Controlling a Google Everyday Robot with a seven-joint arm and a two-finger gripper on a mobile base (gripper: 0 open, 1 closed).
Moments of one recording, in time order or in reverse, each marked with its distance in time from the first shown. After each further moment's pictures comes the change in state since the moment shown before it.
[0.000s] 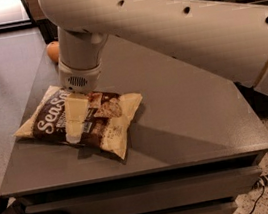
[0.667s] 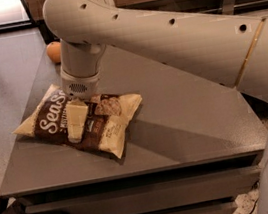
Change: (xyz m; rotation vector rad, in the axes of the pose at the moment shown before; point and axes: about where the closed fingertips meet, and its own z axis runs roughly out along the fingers) arm -0.002 -0.011 0.034 -0.041 0.003 0.004
